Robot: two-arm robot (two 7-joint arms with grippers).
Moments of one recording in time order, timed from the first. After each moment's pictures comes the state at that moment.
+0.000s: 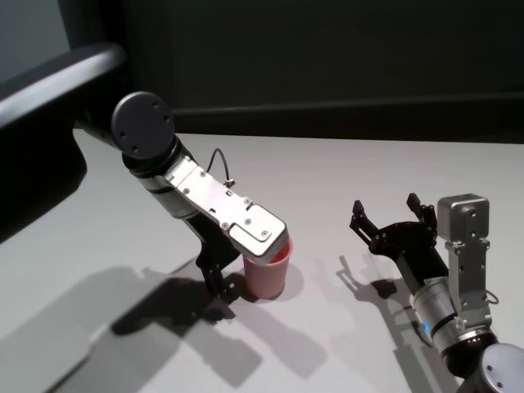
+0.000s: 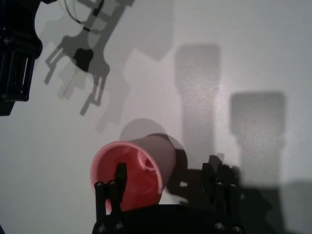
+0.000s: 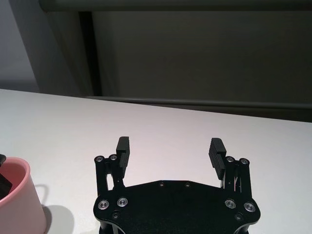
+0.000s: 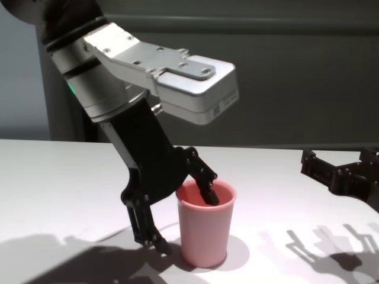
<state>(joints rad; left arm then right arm) -1.04 0.47 1.15 -1.27 0.22 -0.12 -1.30 -0.06 0.16 -0.26 -1.64 0.19 -0.04 -0.06</state>
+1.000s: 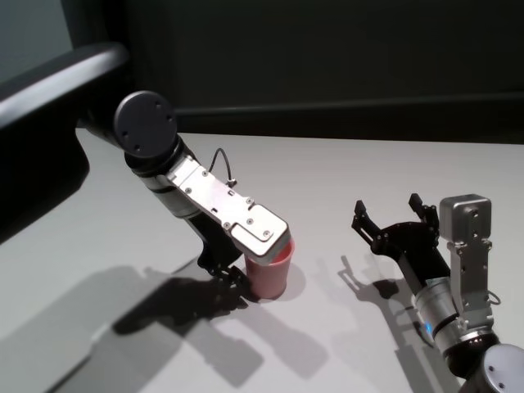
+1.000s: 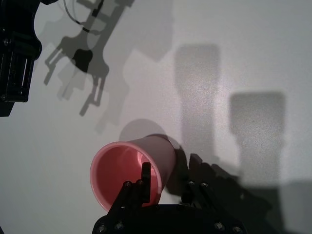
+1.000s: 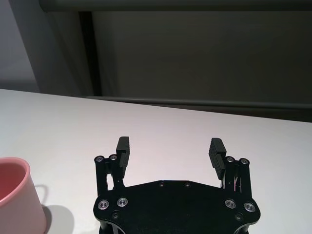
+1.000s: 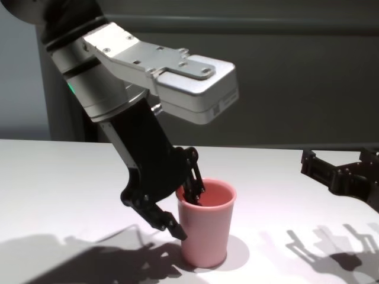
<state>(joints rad) -1.04 0.47 1.15 -1.27 0.22 -0.12 -1.31 -0.06 0.16 -0.26 -1.64 0.19 -0.04 -0.06</state>
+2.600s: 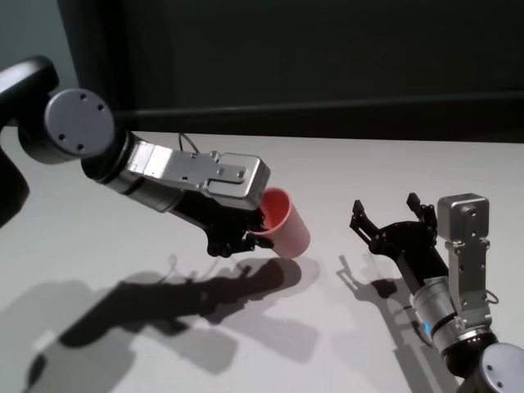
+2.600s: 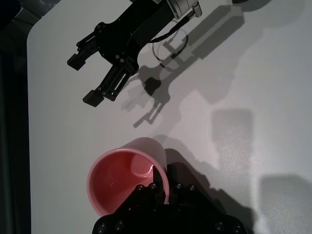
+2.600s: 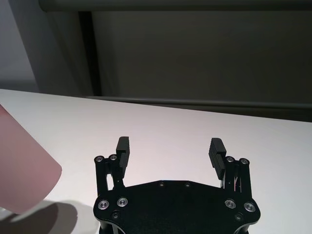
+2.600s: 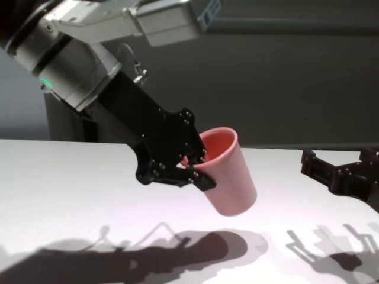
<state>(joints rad) -0.92 0.57 1.00 -1.38 0.00 -0.01 -1.14 -0.06 0.16 -0.26 -1.64 0.19 -0.04 -0.06</state>
